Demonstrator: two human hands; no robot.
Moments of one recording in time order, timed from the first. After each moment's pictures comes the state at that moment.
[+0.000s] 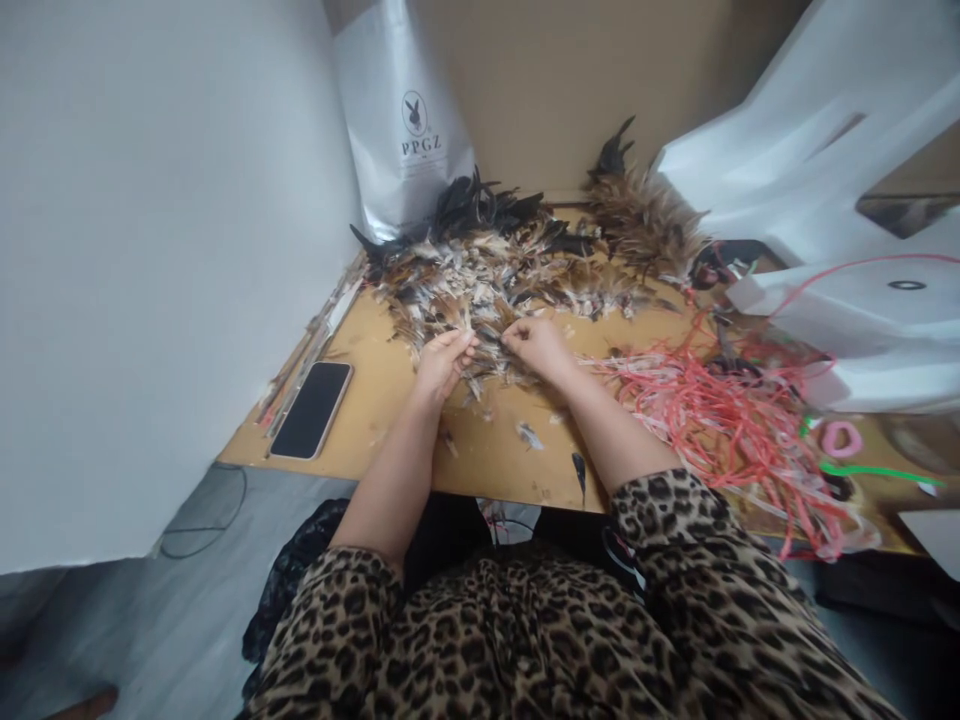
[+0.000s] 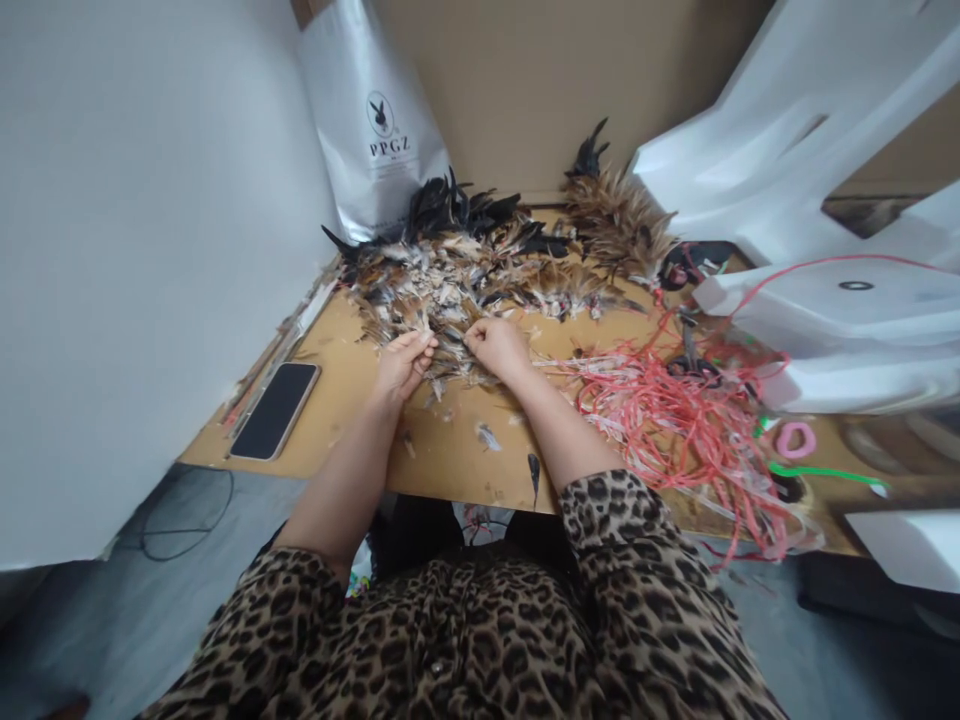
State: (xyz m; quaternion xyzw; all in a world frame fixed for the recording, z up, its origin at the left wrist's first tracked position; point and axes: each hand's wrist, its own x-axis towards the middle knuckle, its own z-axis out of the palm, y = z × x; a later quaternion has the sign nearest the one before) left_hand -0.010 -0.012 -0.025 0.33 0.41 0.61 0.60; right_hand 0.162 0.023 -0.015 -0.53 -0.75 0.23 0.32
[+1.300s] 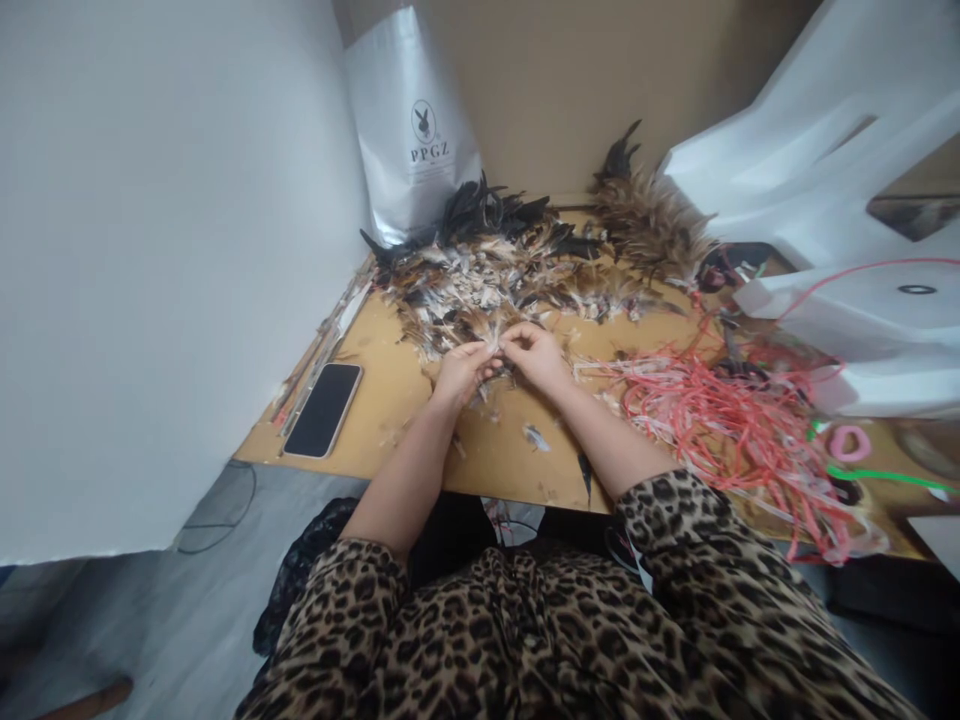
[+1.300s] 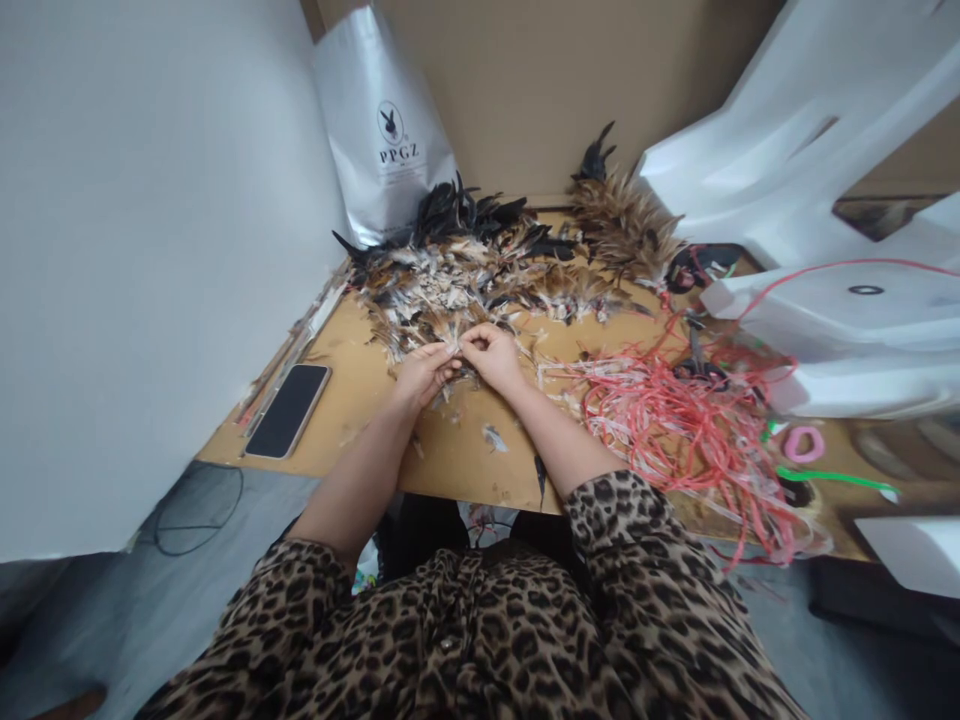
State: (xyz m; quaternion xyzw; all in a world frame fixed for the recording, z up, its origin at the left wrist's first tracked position) left_hand 0.007 -0.020 -0.023 0.32 0.42 0.55 0.64; right_hand 0.141 0.007 -0.023 -0.43 -0.64 0.39 0.50
